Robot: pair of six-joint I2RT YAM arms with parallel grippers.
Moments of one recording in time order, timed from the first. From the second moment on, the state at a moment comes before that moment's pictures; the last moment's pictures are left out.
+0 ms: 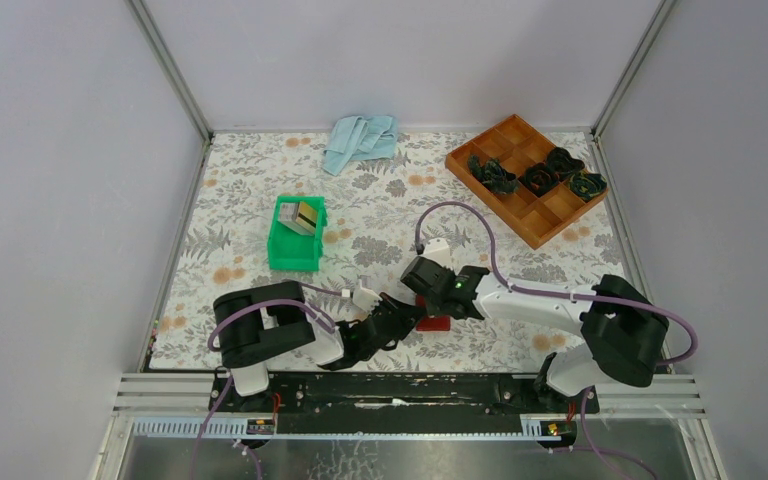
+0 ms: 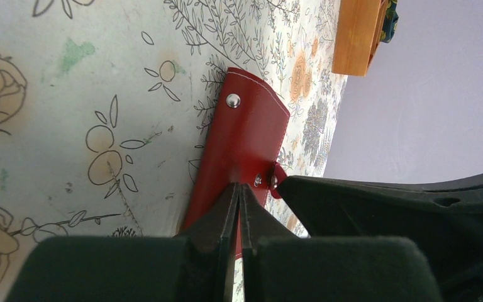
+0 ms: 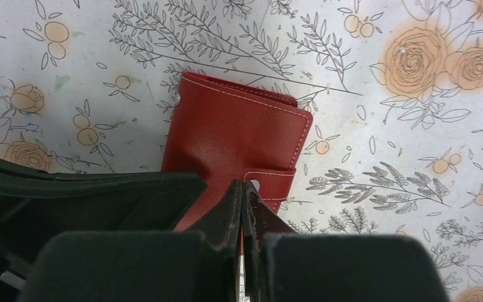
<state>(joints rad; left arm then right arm) -1.21 1.80 0.42 0.84 -0.51 -1.70 1.02 1.48 0.85 -0.54 0.44 0.66</state>
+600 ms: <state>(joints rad) -1.21 1.80 0.42 0.84 -0.51 -1.70 1.02 1.50 0.83 -0.51 0.41 0.66</state>
